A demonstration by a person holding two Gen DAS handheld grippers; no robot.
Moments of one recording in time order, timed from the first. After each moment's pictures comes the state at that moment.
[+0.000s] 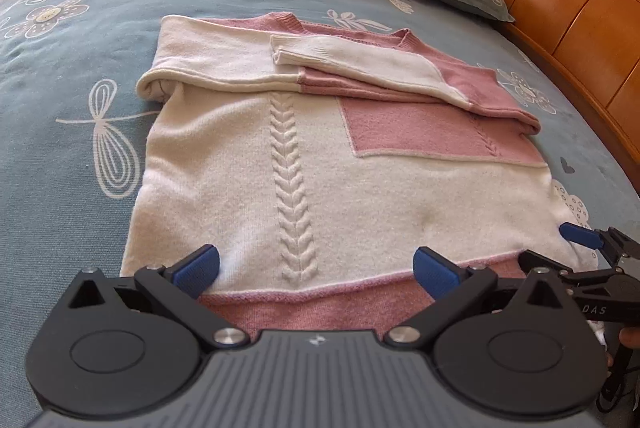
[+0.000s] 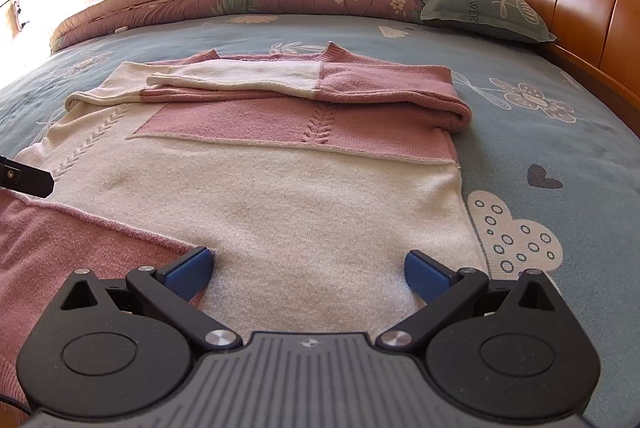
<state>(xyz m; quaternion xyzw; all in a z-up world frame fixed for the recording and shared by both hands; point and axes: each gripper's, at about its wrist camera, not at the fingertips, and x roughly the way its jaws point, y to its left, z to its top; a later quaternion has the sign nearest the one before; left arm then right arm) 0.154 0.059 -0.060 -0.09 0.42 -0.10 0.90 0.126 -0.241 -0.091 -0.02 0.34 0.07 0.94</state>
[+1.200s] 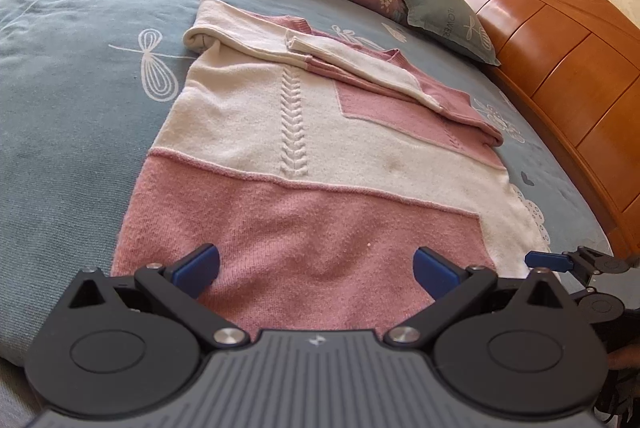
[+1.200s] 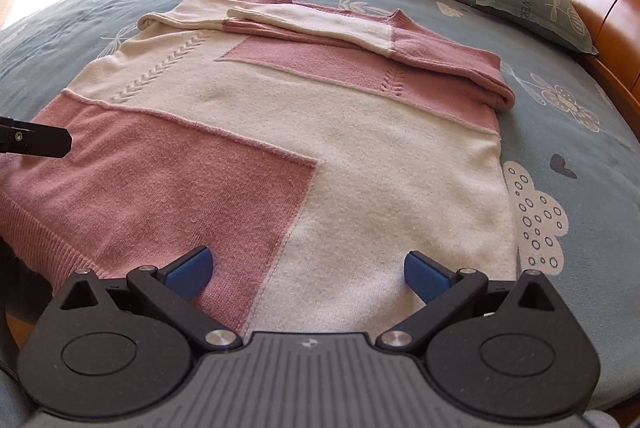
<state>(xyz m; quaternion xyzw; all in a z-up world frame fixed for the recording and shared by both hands) 0.075 0.075 -0.074 -0.16 0.39 -0.10 0.90 0.074 -0.212 -0.078 -0.08 0.42 0.14 0.89</state>
